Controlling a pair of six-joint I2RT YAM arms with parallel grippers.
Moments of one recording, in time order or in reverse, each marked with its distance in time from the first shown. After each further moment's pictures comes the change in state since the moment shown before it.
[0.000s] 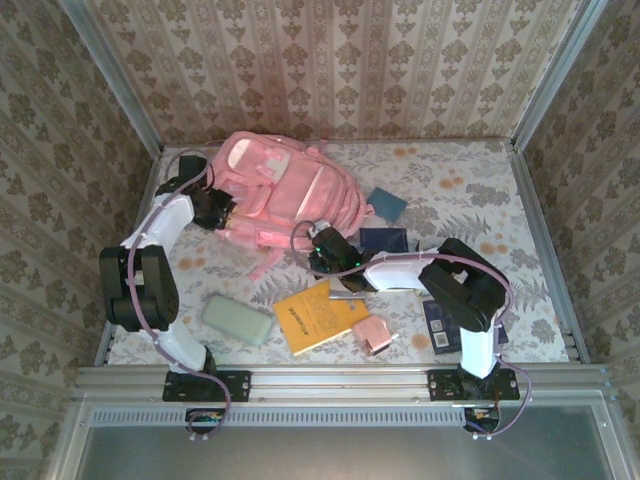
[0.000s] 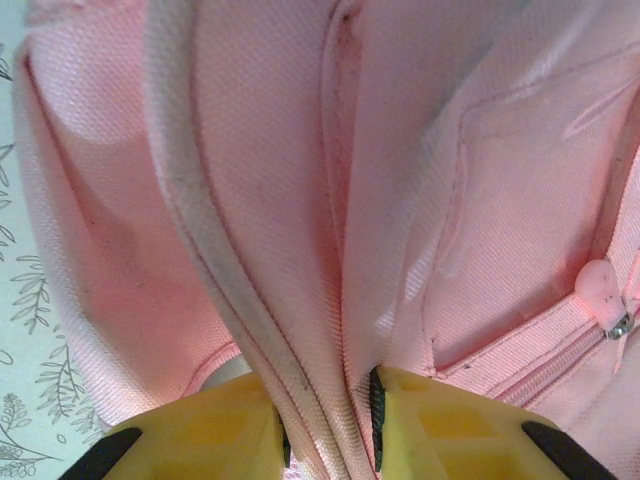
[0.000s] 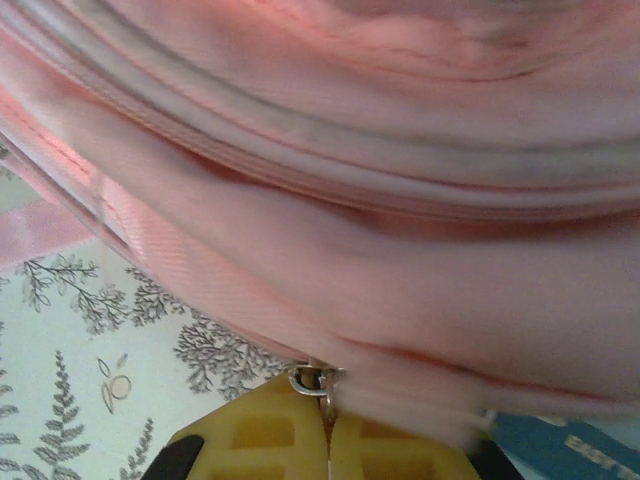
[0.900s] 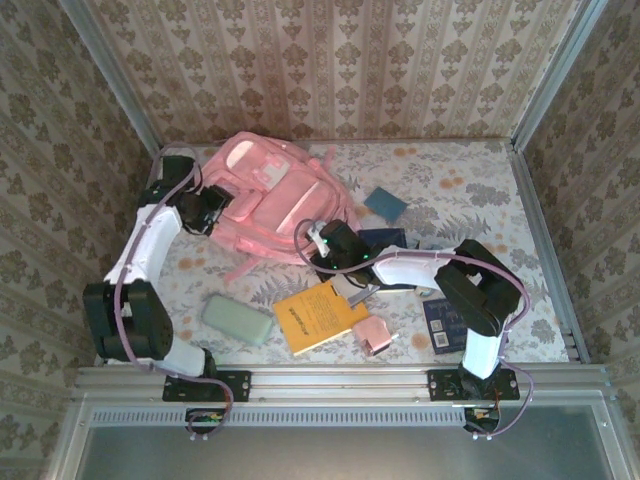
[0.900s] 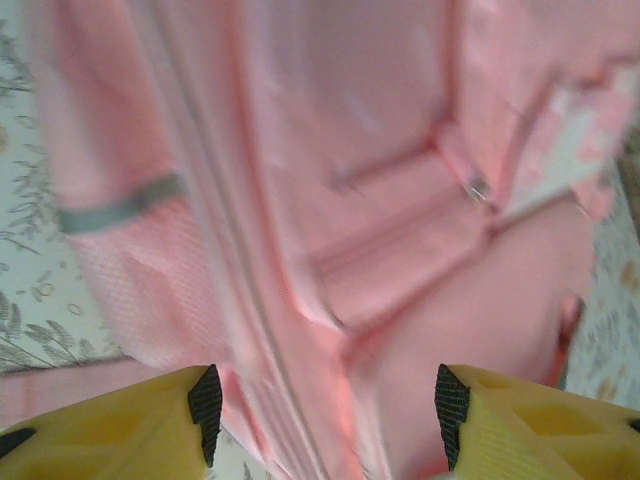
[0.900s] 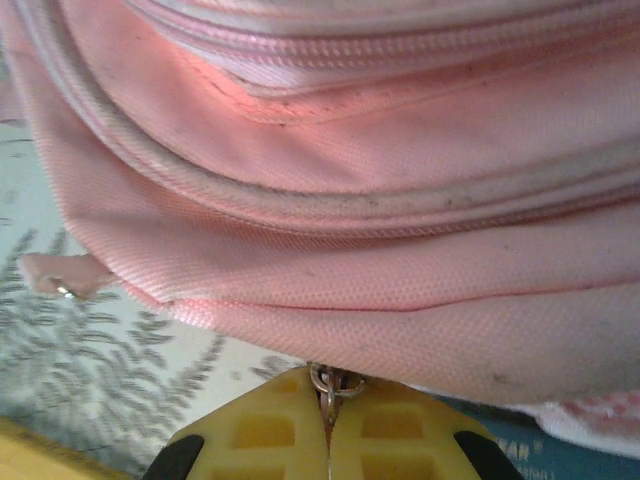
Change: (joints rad) left arm -0.011 -0.219 -0.032 -0.083 0.034 0.174; right arm -0.027 -0.071 0.015 -0.113 -0.240 -0.128
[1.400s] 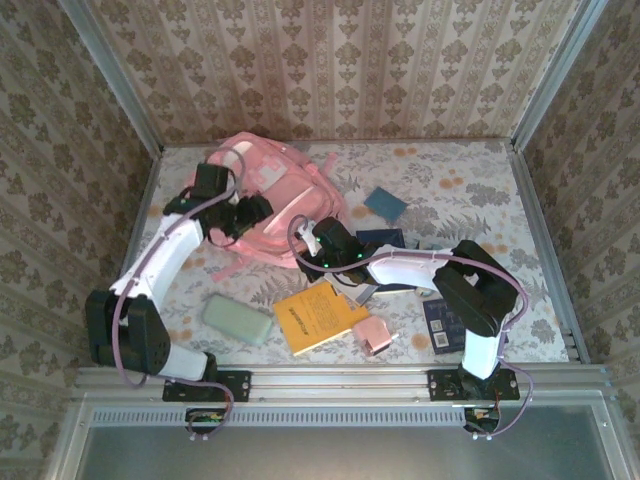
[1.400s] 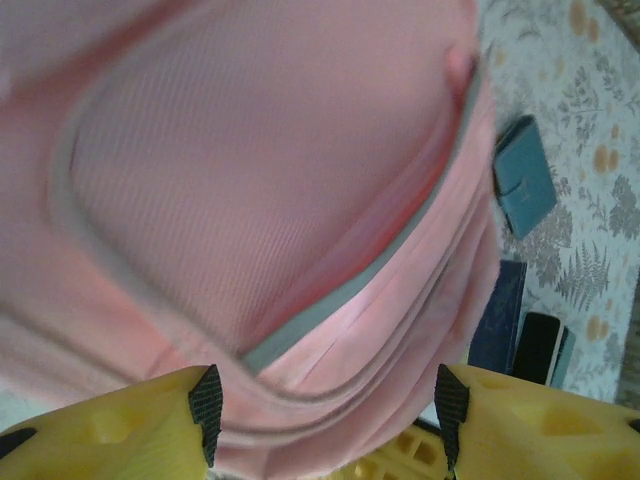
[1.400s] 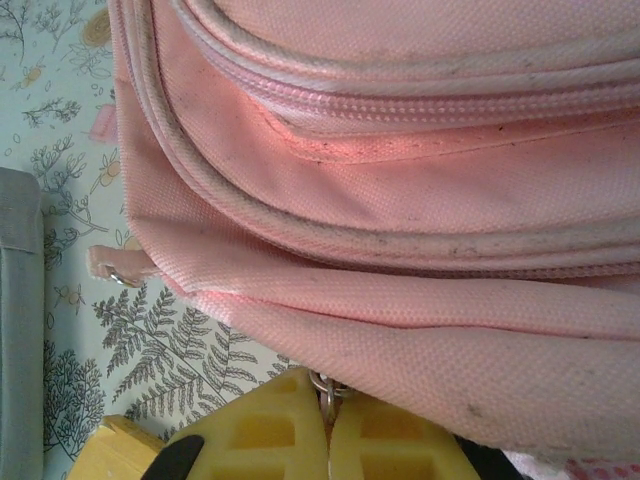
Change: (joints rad) left arm -0.196 -0.082 -0.139 0.075 0.130 0.188; right arm 0.027 0.016 0.049 0.032 -0.105 0.063
